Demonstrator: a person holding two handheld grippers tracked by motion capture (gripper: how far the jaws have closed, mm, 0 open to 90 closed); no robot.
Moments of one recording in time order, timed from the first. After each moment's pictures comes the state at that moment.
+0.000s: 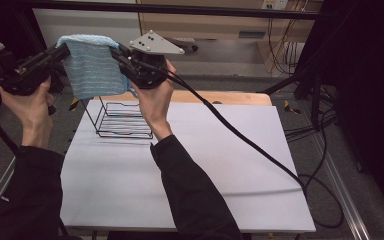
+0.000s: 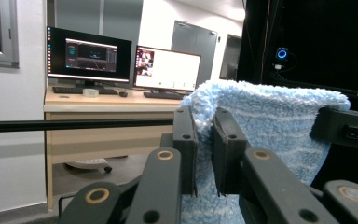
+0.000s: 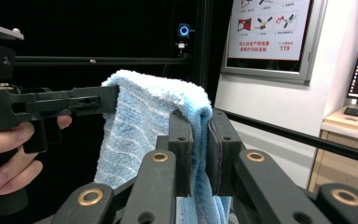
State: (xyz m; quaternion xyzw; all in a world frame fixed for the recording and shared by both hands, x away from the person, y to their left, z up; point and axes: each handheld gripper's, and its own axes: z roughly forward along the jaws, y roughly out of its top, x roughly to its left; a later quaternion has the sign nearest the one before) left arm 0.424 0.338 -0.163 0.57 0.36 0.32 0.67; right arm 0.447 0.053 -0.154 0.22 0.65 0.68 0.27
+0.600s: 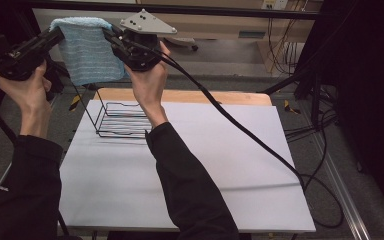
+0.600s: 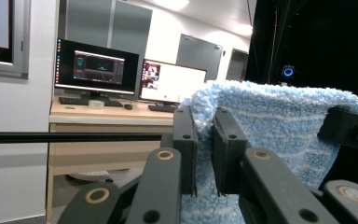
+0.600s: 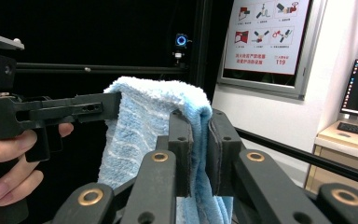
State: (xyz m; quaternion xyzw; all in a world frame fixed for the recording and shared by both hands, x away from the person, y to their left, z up) left arm 0.444 0.342 -0.146 0.54 0.37 0.33 0.68; right arm 0.464 0.064 -0.126 0.21 0.64 0.68 0.28
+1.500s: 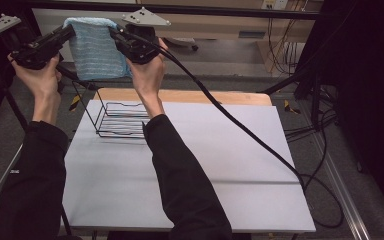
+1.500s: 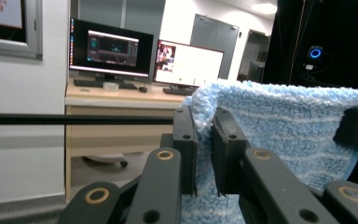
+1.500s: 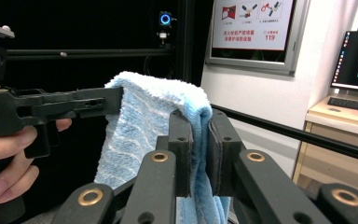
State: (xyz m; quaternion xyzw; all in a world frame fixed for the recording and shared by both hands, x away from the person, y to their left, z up) left arm 0.497 0.342 -0.160 0.56 0.40 0.33 0.65; right arm 0.509 0.075 -0.142 0.26 0.66 0.65 0.27
